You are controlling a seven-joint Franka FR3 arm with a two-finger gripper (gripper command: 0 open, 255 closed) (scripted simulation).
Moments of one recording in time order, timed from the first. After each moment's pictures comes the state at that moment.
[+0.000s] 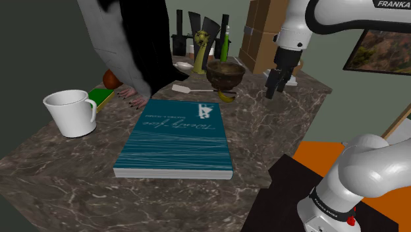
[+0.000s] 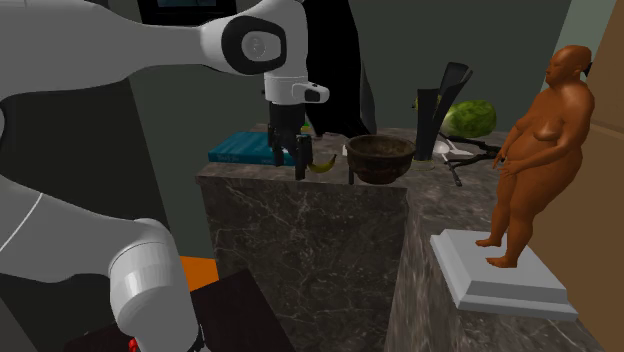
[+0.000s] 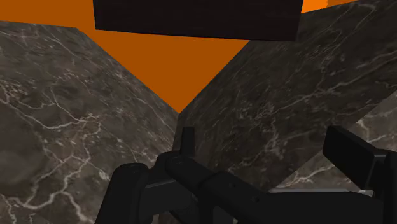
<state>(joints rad) 0.02 -0.74 0.07 -2.32 0.05 1.57 0.01</state>
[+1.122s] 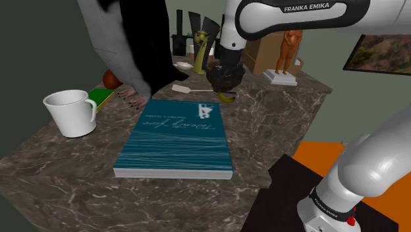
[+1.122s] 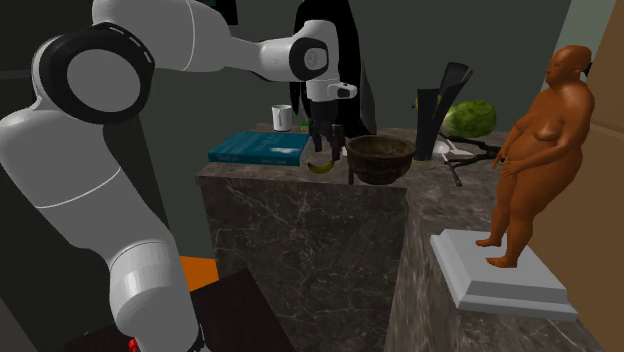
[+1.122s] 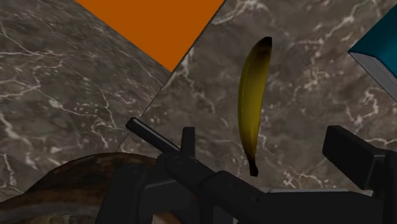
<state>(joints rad) 0.00 -0.23 0.24 -1.97 0.00 1.80 0.28</state>
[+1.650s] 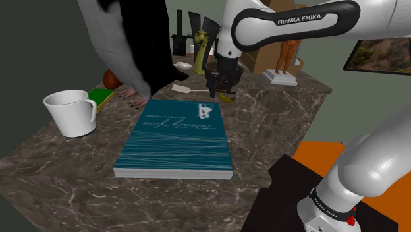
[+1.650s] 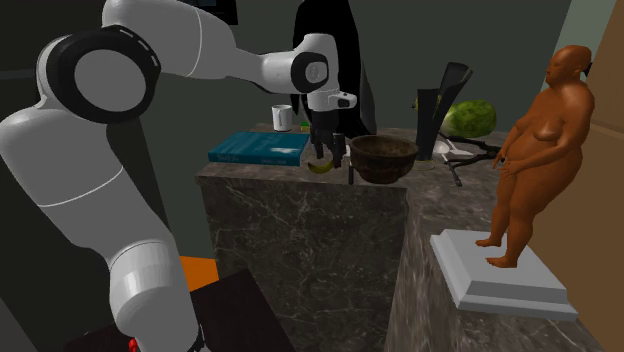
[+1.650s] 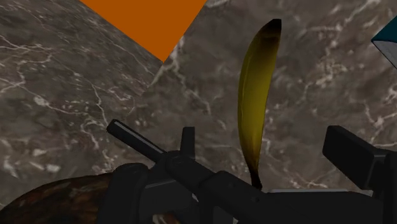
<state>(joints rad) 0.00 -0.22 0.25 -2.03 -0.01 1.90 0.30</state>
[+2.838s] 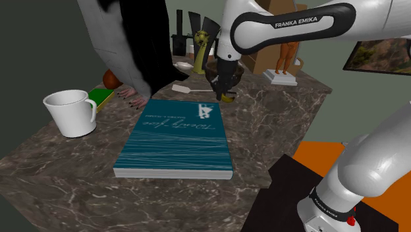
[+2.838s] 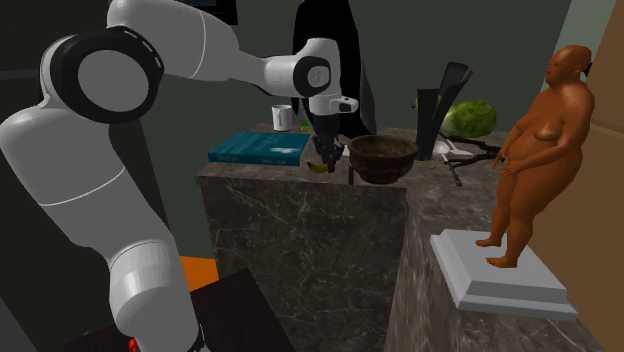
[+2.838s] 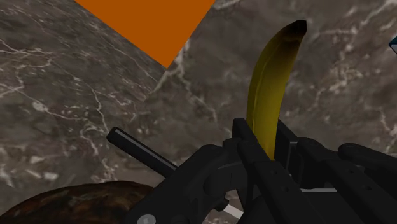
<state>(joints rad) 0.00 -0.21 0.25 -2.04 0.00 1.90 0.29</state>
